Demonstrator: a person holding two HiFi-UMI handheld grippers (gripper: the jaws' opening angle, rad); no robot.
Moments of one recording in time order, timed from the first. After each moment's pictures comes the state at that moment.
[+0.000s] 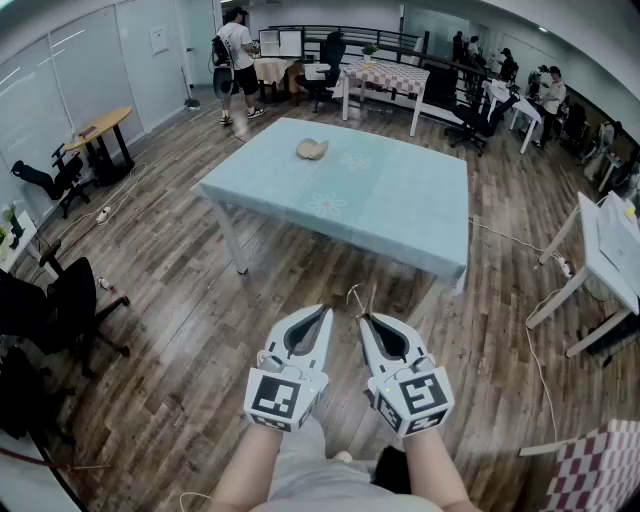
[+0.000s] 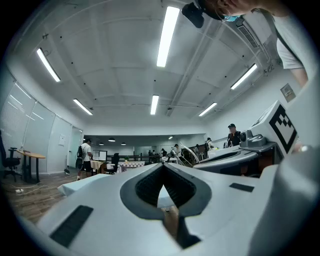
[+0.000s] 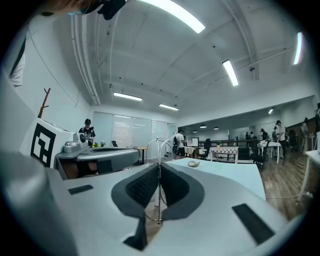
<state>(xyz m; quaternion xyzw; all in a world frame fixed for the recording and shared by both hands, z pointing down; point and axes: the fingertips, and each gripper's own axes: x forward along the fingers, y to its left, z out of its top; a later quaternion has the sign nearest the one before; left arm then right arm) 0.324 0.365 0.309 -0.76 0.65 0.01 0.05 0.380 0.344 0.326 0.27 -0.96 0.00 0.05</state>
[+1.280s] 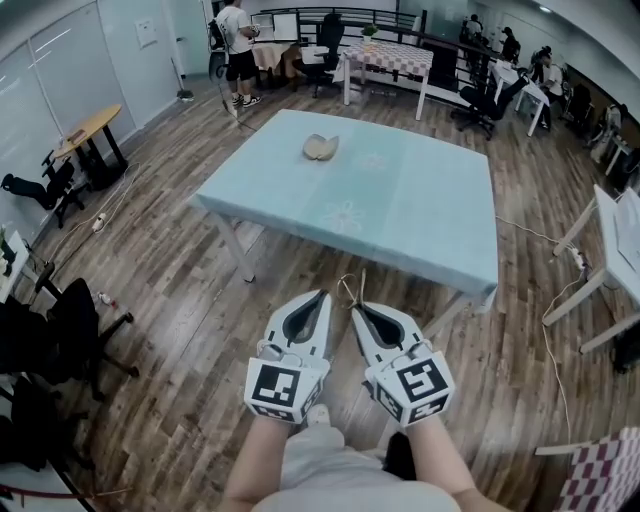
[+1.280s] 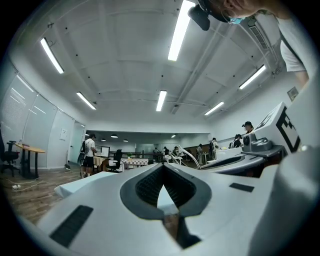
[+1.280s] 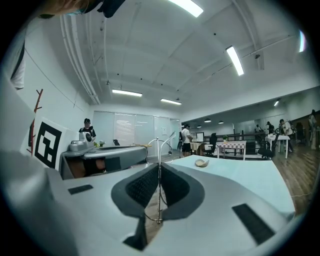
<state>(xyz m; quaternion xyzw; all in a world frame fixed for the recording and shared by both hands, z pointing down) 0.189 0.241 0.316 -0.75 0.66 0.02 0.03 0.238 0.232 0.337 0.24 -0.97 0.02 0.06</state>
